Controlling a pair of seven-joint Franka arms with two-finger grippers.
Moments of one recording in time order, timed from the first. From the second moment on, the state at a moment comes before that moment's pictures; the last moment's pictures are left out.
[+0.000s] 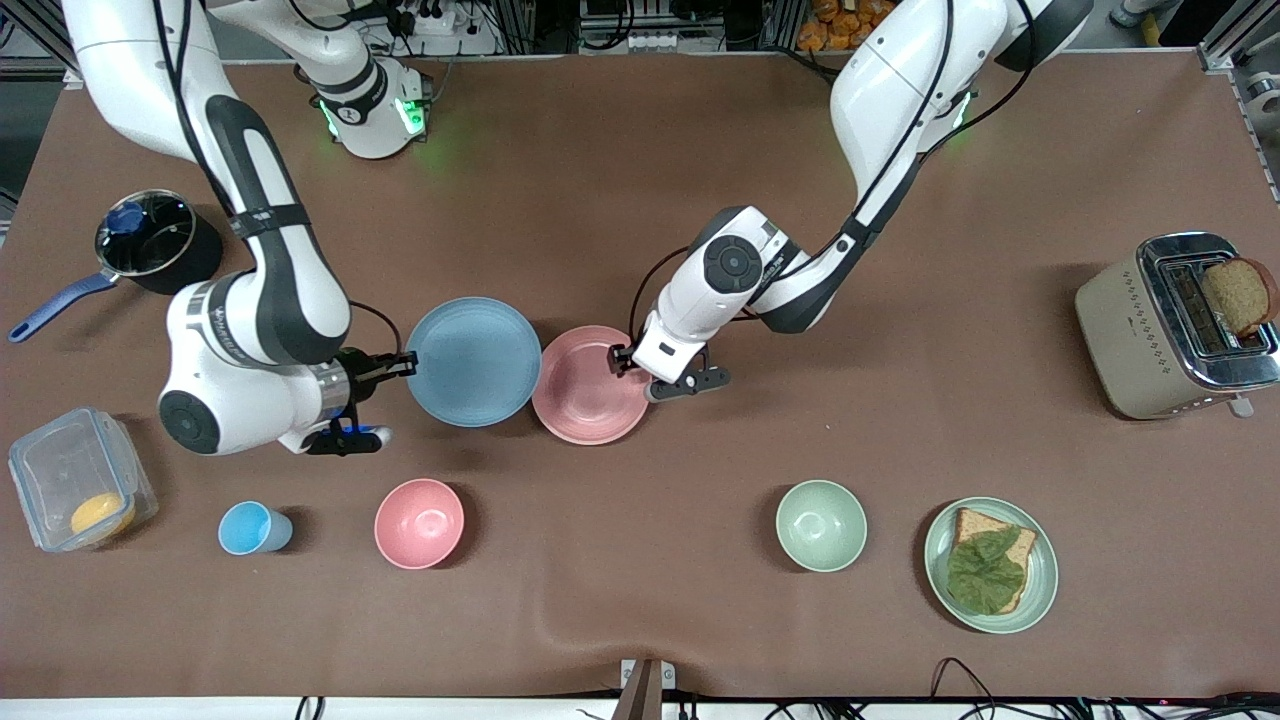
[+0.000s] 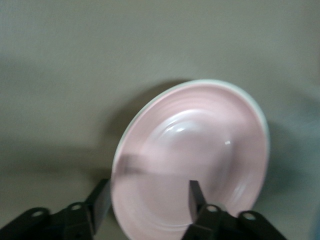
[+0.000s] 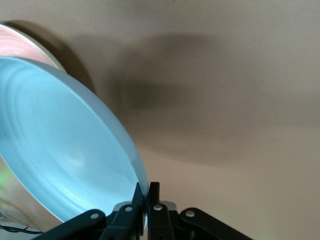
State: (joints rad) left arm -0.44 0.74 -0.38 -1.62 0.00 2.60 -0.98; right arm 0.20 0.55 -0.02 -1.57 0.35 1.64 0.04
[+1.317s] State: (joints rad) left arm 0.07 0.19 -0.36 -1.58 0.04 1.81 -0.53; right arm 0.41 0.64 -0.01 -1.60 0.49 1.90 0.31
